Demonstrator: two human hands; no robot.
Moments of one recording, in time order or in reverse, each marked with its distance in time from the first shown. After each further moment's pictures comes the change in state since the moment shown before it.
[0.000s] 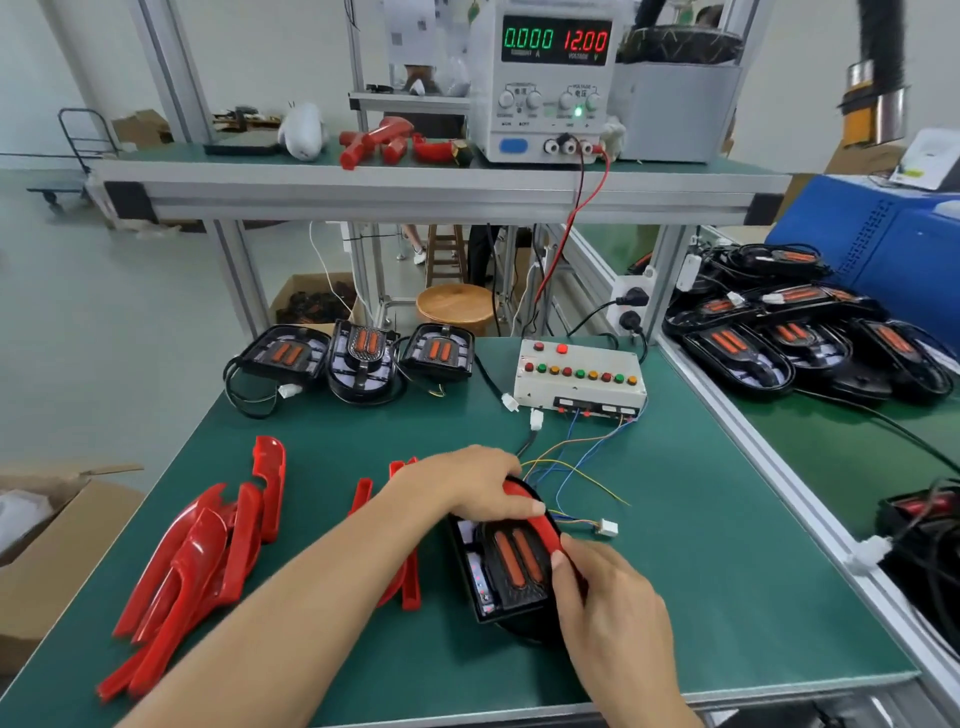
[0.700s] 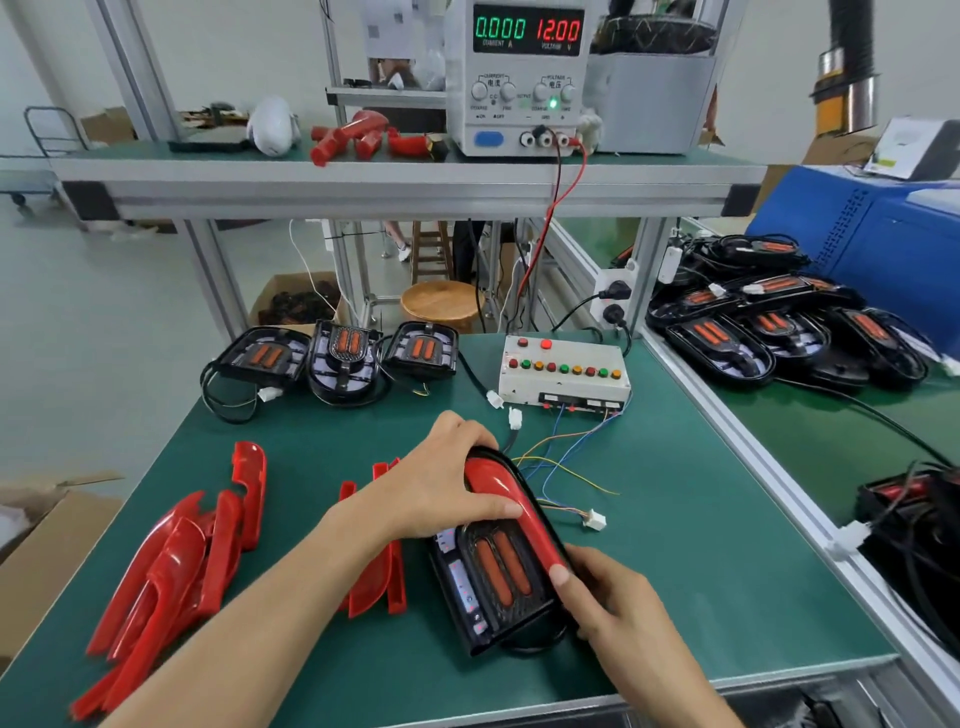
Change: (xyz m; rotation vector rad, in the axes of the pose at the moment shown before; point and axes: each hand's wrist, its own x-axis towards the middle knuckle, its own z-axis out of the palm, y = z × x) left_hand -0.033 -0.014 0.011 -0.412 0.342 0.094; right_hand 0.005 0.034 -0.018 0.520 -0.337 0.062
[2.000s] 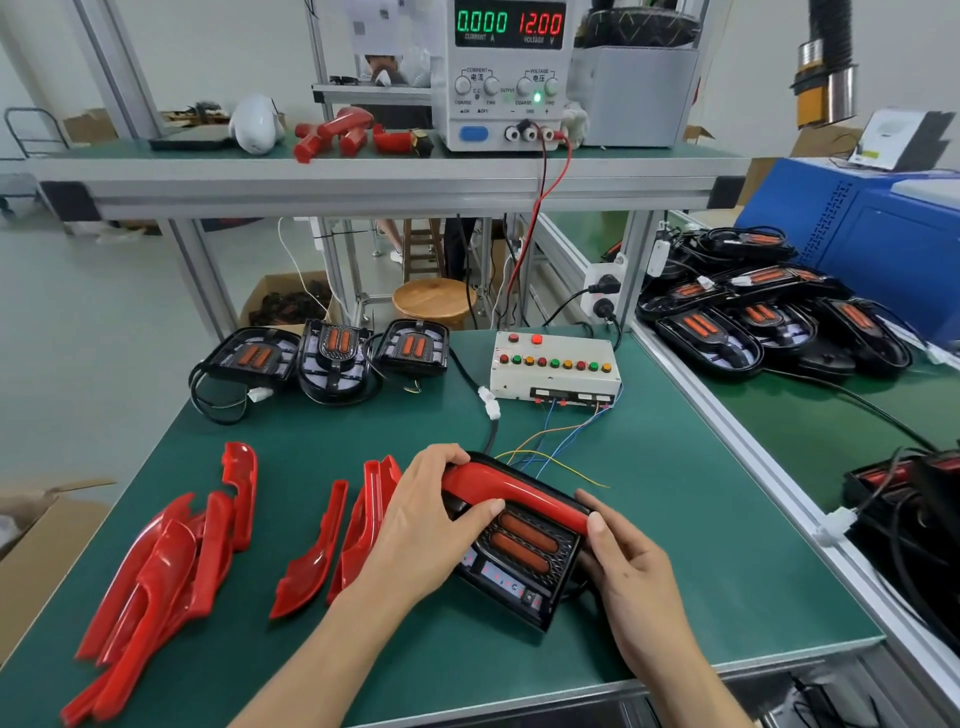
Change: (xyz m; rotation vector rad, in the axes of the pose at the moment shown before) left_hand -0.037 -0.003 0.055 -0.220 0.424 -0.094; right_hand 0.029 0.025 0.003 0.680 0.184 -0.001
